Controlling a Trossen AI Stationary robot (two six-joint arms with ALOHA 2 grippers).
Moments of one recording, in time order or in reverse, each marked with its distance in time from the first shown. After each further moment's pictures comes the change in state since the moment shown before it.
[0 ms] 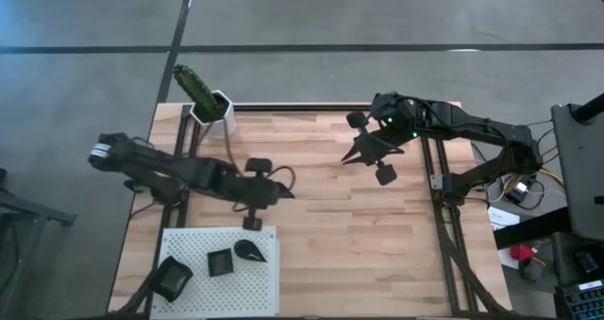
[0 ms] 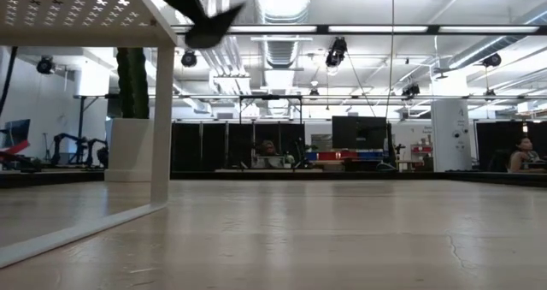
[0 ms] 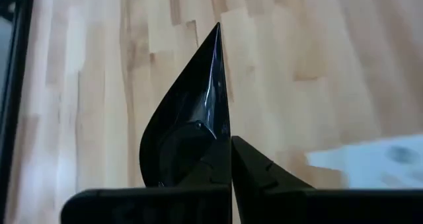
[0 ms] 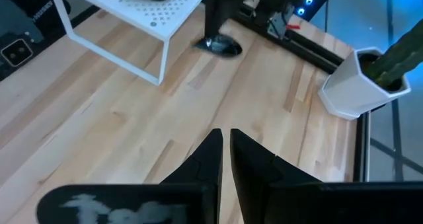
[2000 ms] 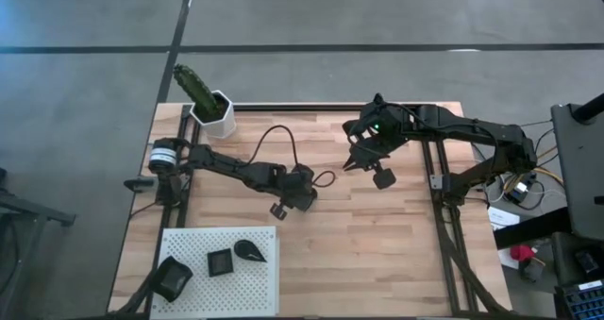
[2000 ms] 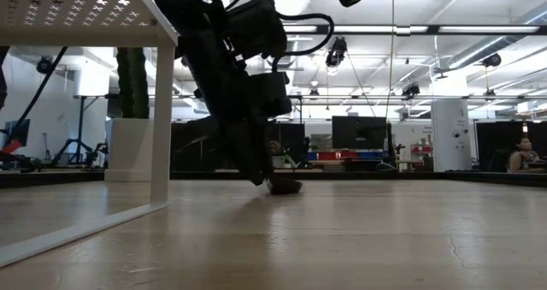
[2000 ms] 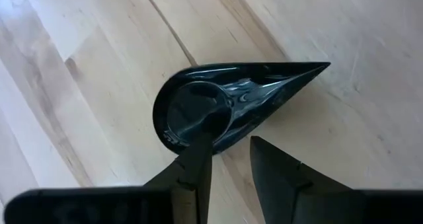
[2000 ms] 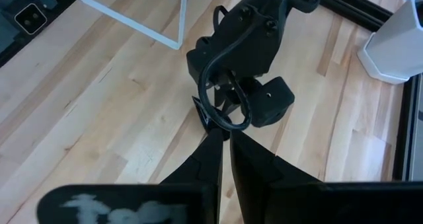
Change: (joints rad) left arm 0.233 0.482 -0.109 0.460 0.165 0.666; right arm 0.000 0.049 -0.023 -0.089 0.002 0.003
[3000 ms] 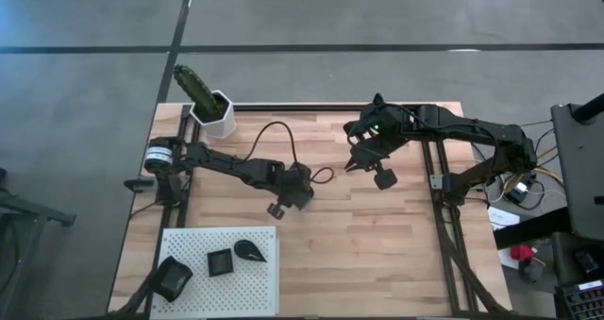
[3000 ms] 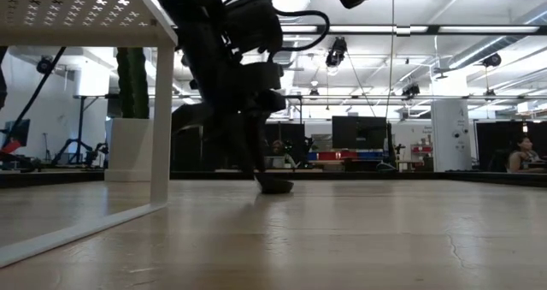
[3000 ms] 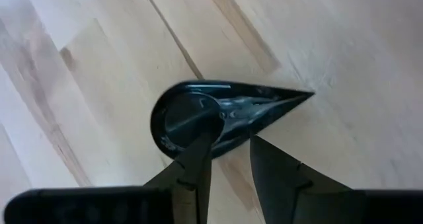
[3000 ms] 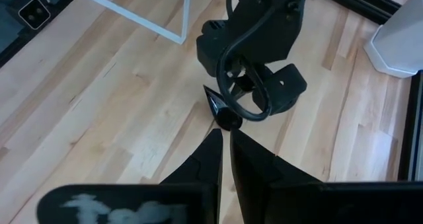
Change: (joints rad) left arm 0.015 -0.037 0.009 -0.072 0.055 -0.042; right arm 0.000 0.000 0.000 -0.026 0.000 0.001
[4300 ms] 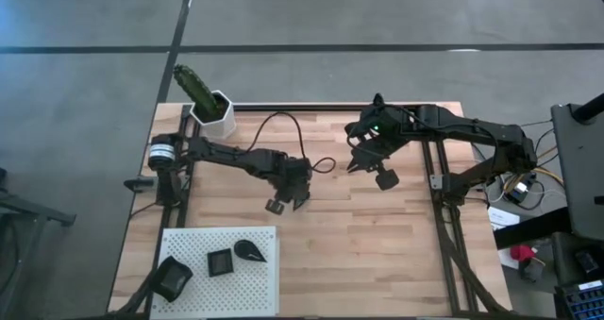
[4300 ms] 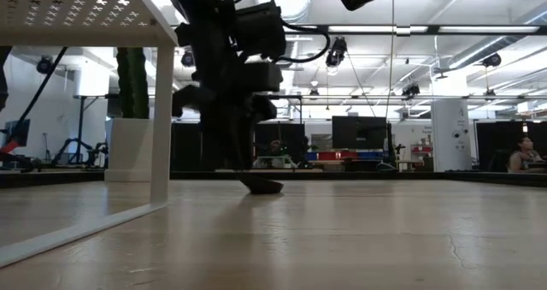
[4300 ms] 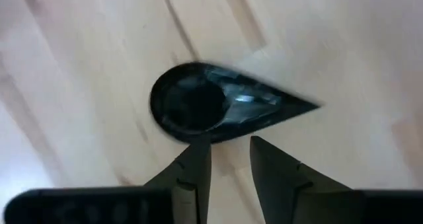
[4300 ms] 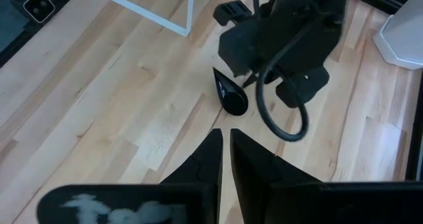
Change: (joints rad) left arm 0.066 0.022 0.101 -0.220 0.133 -0.122; right arm 0.000 0.000 0.000 -0.031 0.000 0.000
